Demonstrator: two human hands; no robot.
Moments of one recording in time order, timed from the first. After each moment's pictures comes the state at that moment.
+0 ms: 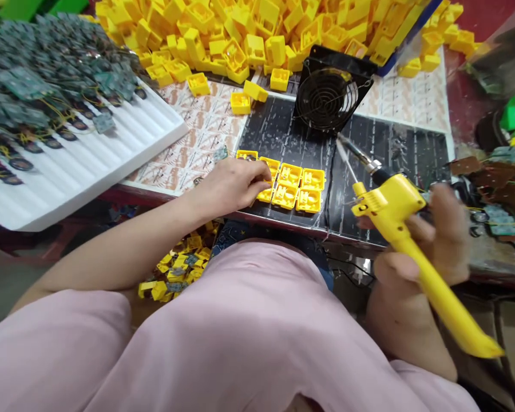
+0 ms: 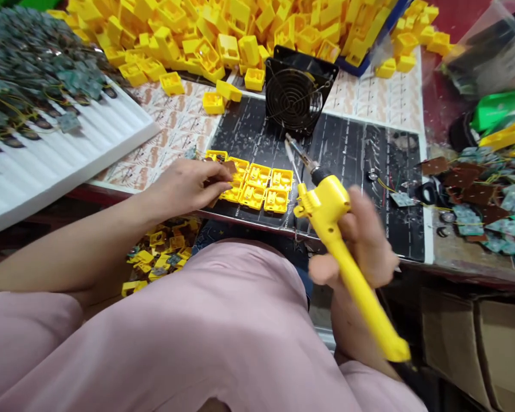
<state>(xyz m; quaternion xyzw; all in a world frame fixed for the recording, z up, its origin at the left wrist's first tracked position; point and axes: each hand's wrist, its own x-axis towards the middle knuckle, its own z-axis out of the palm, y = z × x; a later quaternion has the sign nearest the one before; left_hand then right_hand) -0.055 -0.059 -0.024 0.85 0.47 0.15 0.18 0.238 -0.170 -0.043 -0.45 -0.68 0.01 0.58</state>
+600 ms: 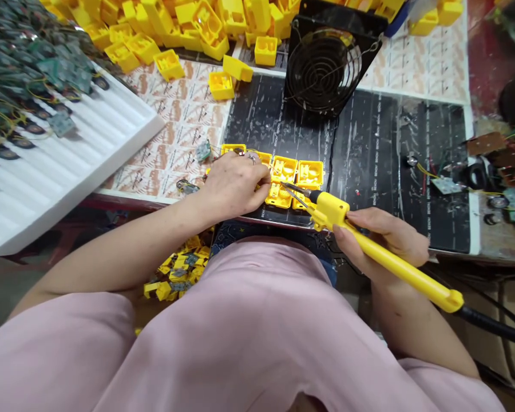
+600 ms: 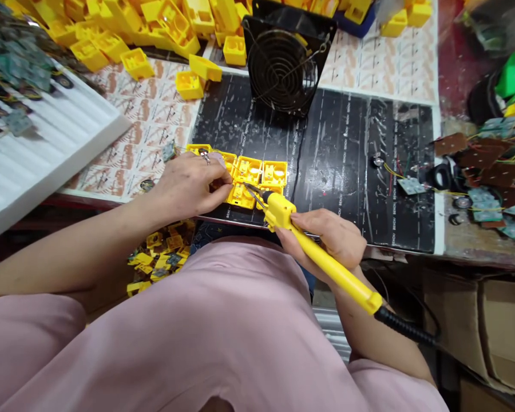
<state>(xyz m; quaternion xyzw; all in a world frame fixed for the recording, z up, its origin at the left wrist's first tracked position) -0.029 -0.048 -0.037 0.90 0.43 0.05 0.05 0.232 -0.157 -0.057 -0.41 -0.75 0.02 0.52</state>
